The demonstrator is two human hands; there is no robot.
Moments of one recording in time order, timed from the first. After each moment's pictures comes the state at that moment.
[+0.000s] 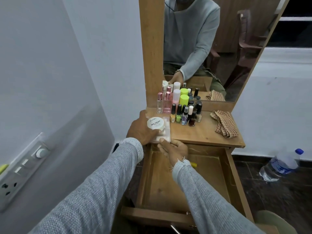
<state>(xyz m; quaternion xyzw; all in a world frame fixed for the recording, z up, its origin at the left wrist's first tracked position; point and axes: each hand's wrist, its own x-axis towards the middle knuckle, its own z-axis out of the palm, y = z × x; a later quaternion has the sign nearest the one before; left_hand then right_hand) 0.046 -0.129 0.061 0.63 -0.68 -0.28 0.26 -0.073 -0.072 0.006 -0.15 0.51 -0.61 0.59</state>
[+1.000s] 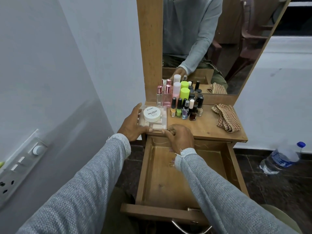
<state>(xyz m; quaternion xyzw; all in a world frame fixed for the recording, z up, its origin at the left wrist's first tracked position) 0.077 -0.148 0.036 0.56 -0.68 -0.37 0.29 -0.099 -0.094 0.008 -0.60 0.70 -0.35 0.16</state>
